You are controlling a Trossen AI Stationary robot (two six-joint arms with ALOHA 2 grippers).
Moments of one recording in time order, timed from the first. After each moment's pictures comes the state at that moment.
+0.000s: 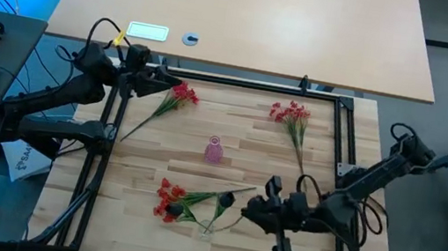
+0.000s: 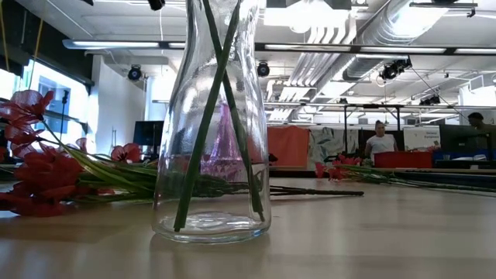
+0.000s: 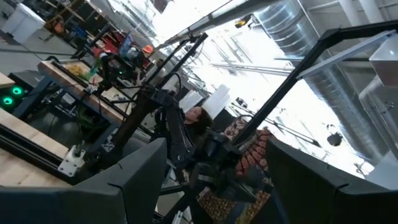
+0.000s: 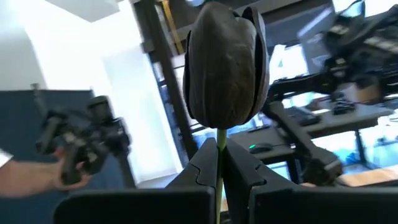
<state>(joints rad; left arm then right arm) 0.54 0.85 0.80 0.41 0.65 -0.95 0.70 1.45 0.97 0.83 0.58 0.10</state>
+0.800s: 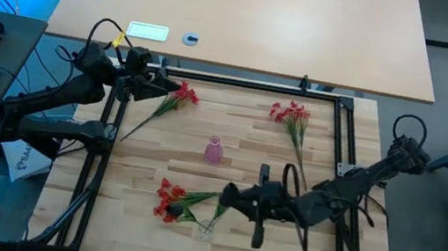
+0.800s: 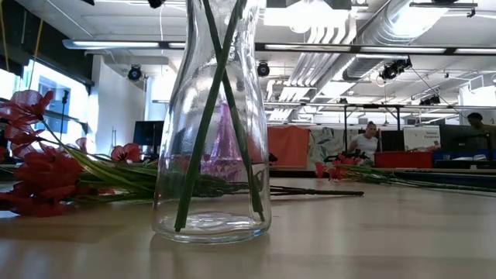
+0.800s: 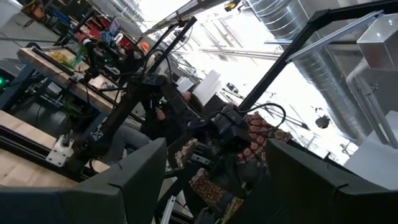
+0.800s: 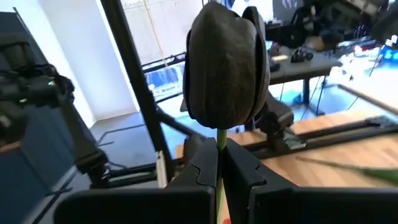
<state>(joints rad) 0.54 0.85 0.80 0.41 0.73 -0.94 0.60 1.51 1.34 0.12 0.59 0.25</state>
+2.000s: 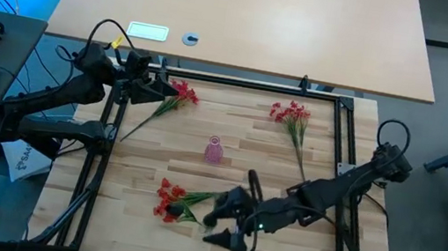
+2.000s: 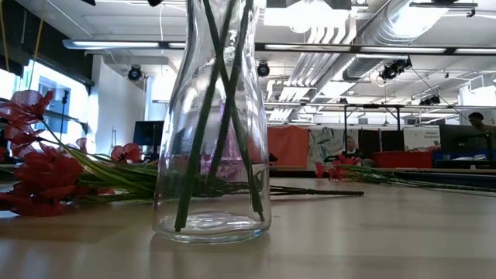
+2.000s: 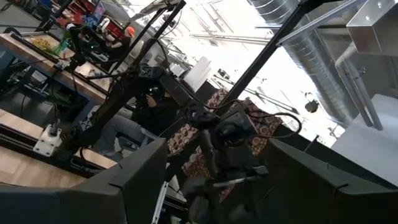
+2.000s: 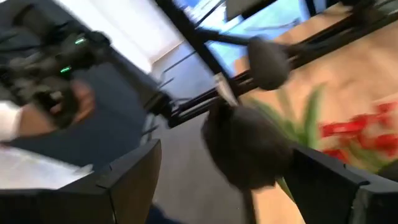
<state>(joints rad) 0.54 0.85 0.80 0.41 0.81 -0.93 0.55 1.71 1.62 -0.24 0.18 0.76</state>
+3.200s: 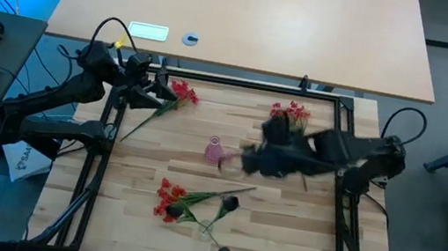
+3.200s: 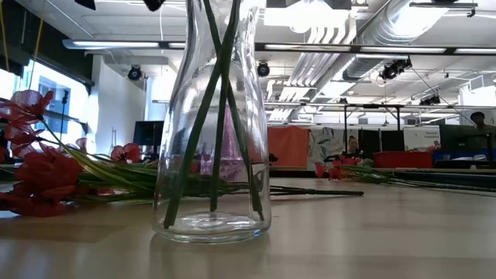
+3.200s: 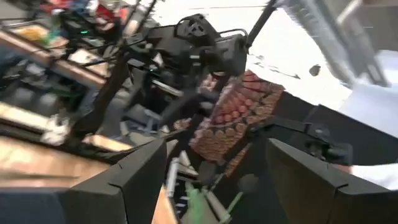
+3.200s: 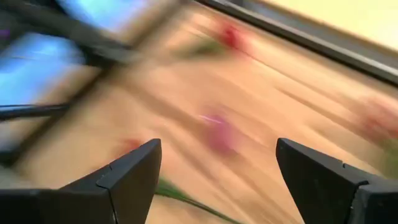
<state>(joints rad) 0.60 0.85 0.80 0.32 0.95 -0.77 0.29 1.73 2.09 -1.44 0.60 1.10</state>
